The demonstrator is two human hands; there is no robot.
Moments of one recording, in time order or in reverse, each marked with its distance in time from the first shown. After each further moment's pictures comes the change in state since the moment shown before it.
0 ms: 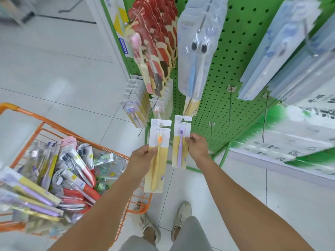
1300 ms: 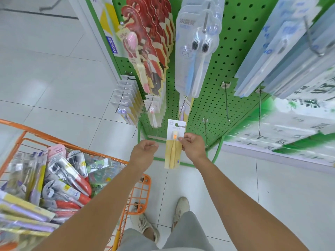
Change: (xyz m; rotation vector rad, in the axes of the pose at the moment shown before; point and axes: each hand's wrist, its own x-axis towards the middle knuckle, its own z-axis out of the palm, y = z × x) left_hand 0.038 0.016 0.001 0.099 -0.024 -0.068; right_hand 0.001 0.012 0.014 0.119 -0.012 -0.013
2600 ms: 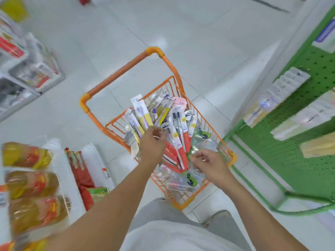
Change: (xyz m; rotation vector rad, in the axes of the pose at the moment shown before) left_hand -0.092 -0.162 -0.237 -0.075 0.907 0.002; right_hand -0.175 -0.057 0.218 -0.432 -0.860 -0.085
